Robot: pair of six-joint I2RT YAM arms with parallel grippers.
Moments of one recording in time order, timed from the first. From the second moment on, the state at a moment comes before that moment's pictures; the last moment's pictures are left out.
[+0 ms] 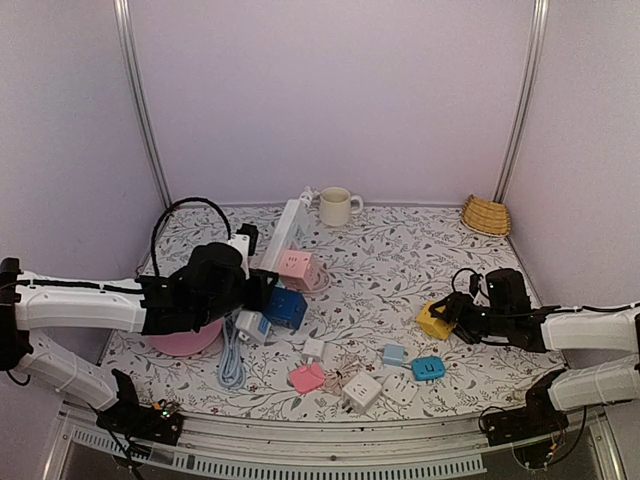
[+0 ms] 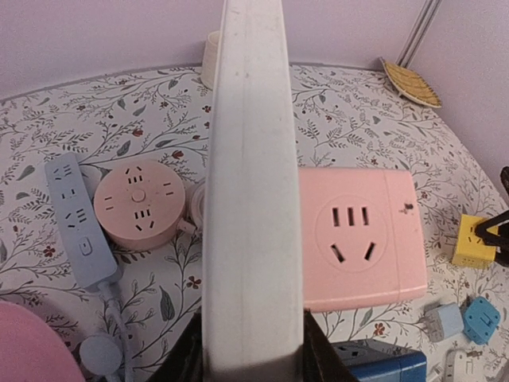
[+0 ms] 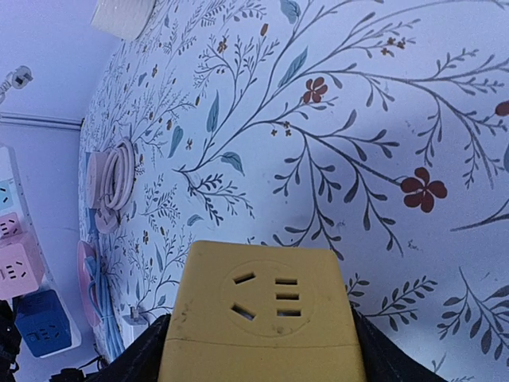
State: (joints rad) left arm -0.97 1.29 0.72 0.06 -0.46 -0.48; right arm 0.45 1.16 0.30 0.19 -0.21 0.97
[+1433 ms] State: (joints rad) left arm -1.00 1.33 0.72 0.13 -0.36 -0.51; right arm 0.74 1.12 0.60 0.11 -0.17 0.88
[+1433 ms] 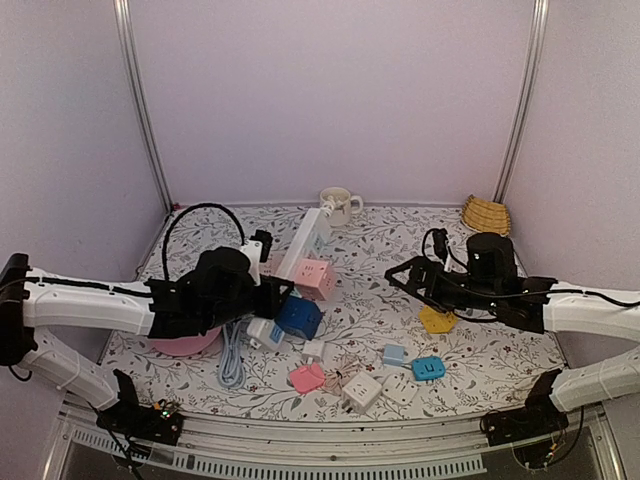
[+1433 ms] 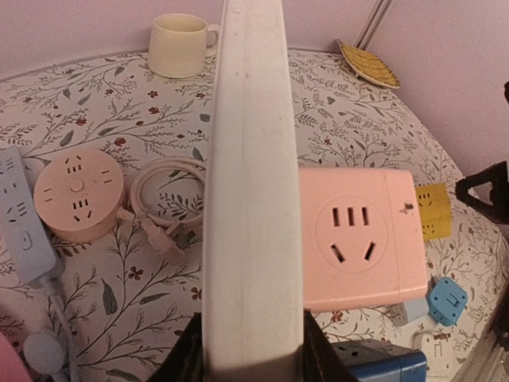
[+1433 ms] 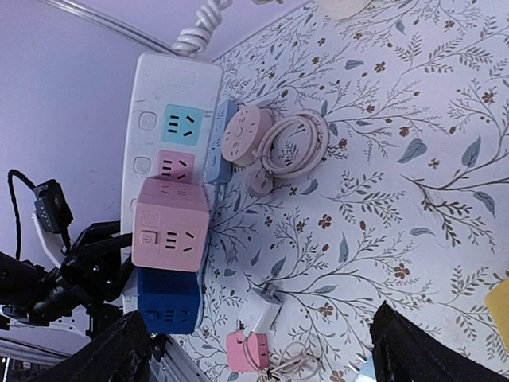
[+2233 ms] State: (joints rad) left arm -1.08 1.39 0.73 0.21 -0.30 -0.51; right arm 0.92 1.47 0.77 0.31 -0.17 0.97
